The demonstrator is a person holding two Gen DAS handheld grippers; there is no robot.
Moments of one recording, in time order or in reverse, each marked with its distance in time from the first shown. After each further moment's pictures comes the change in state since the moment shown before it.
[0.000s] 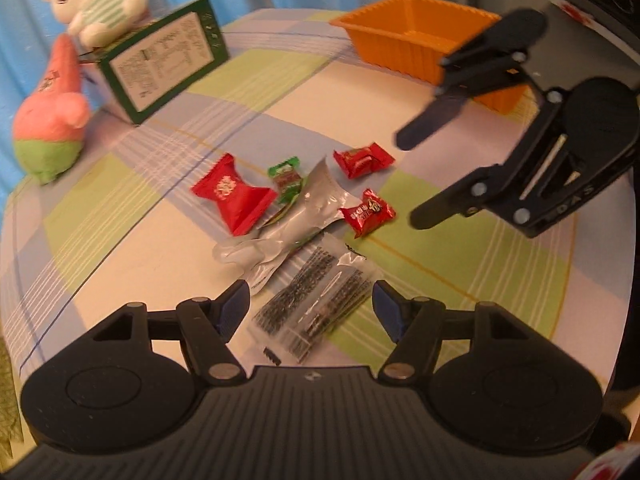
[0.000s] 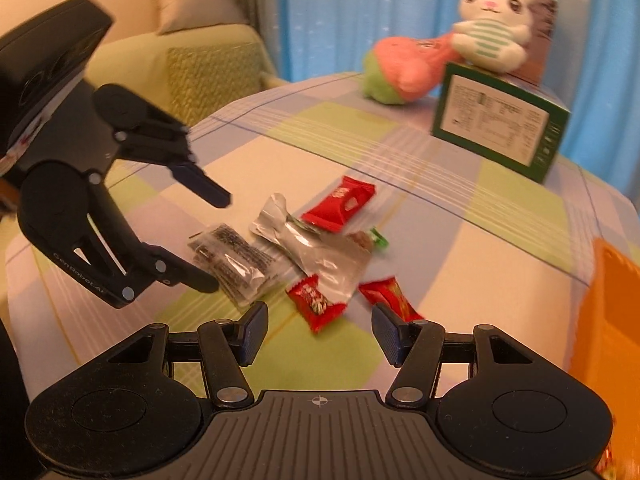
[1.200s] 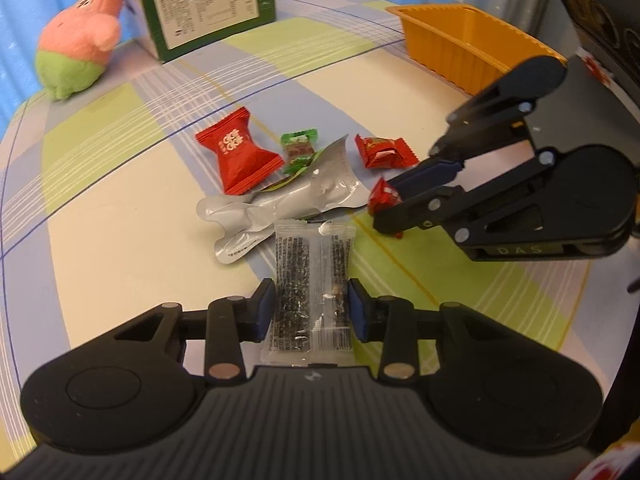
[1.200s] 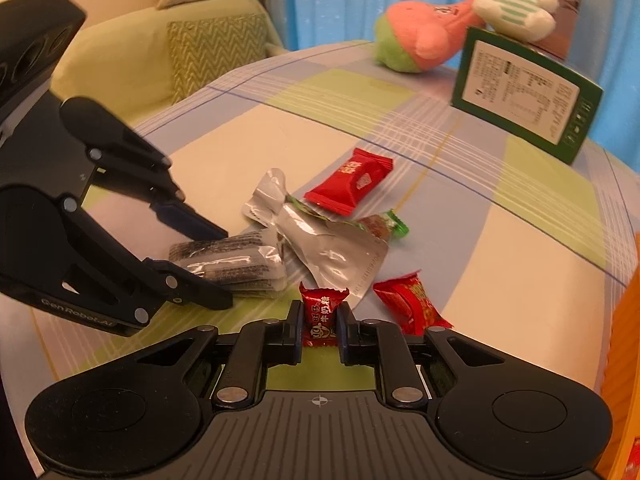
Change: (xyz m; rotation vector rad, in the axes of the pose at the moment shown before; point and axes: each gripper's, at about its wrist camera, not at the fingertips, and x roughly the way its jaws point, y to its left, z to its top) left arm 0.016 -0.003 -0.005 -0.298 0.038 0.026; right arm 0.032 -0.007 0.004 0.059 0.073 0.013
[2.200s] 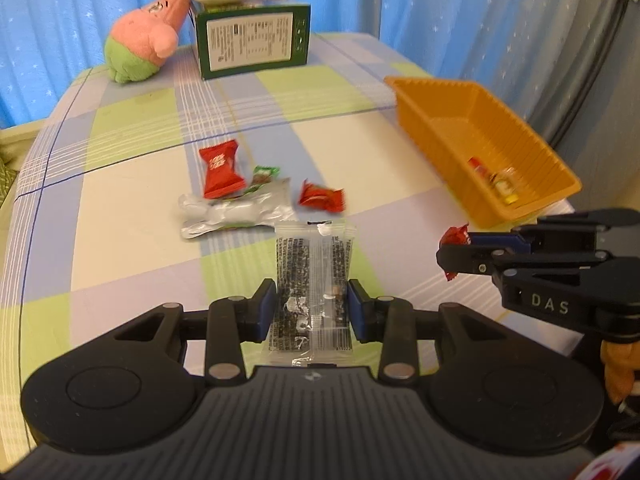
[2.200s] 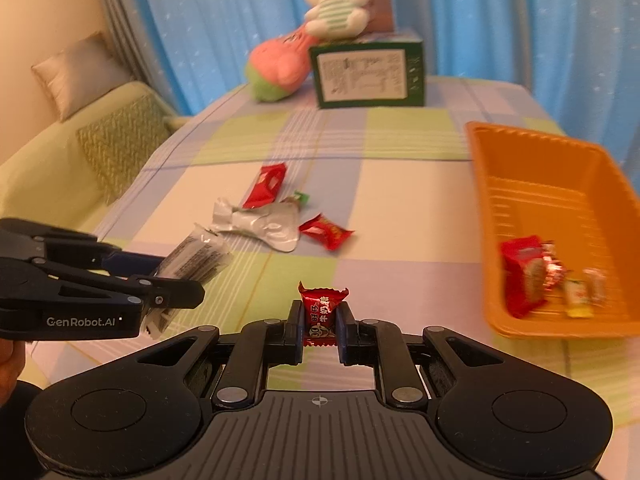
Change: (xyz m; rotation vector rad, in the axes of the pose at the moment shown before) left arm -0.089 -0.087 0.004 -0.275 -0.097 0.069; right arm -0.146 0.011 -0.057 0.425 -0.116 -0.164
